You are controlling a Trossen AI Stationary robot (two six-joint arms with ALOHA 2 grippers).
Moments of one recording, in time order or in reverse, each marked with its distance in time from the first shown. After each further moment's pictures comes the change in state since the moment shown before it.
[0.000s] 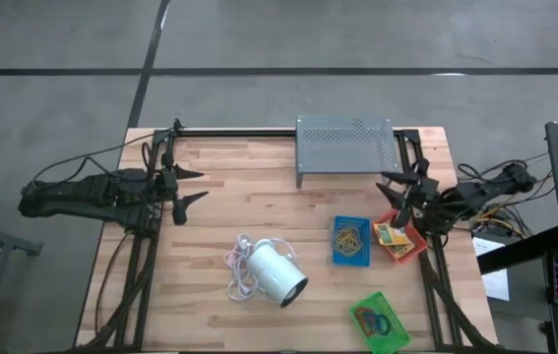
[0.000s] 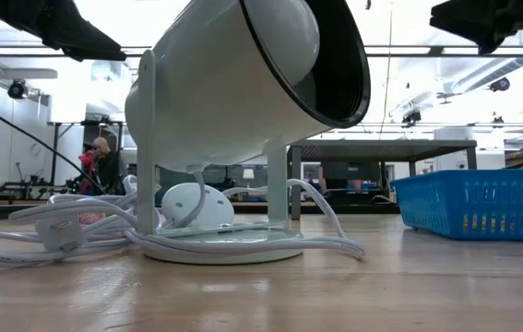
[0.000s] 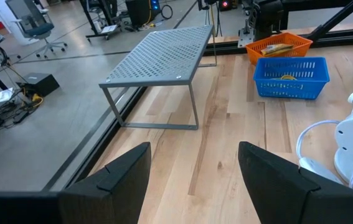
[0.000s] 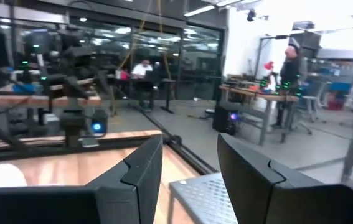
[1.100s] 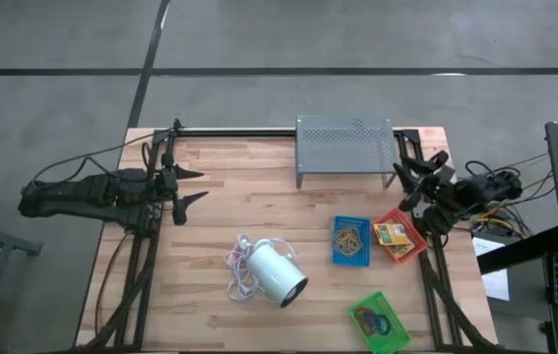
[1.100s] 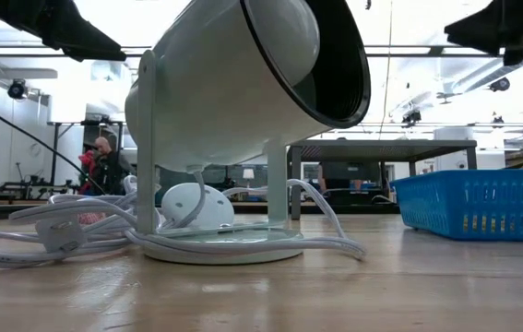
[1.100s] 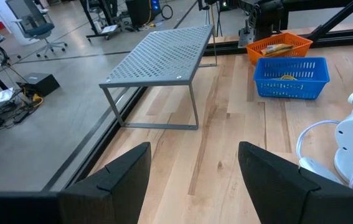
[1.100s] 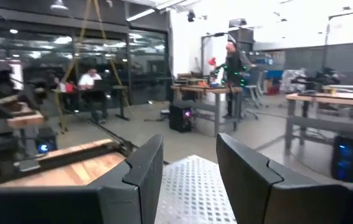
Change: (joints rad) left arm 0.000 0.000 0.000 0.000 0.000 0.000; right arm 0.000 -0.251 -0.024 -0.068 0.221 -0.069
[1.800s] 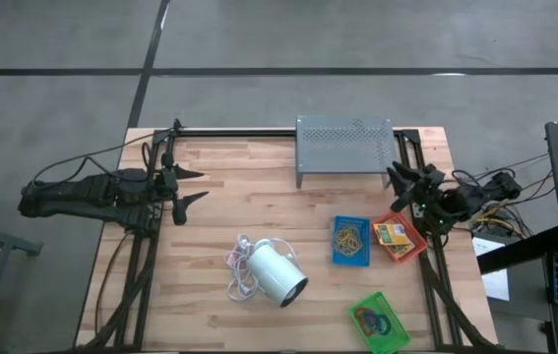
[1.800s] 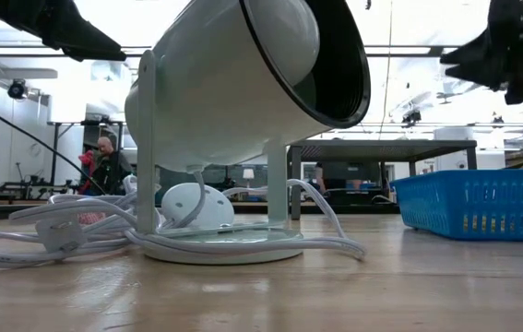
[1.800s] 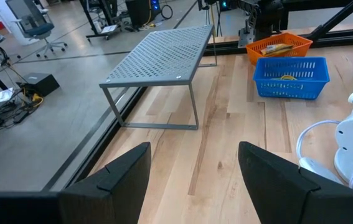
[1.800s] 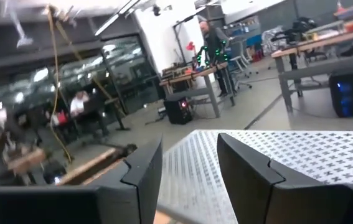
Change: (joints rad) left arm 0.000 0.000 0.000 0.000 0.000 0.000; right arm 0.004 0.001 -0.185 0.194 0.138 0.277
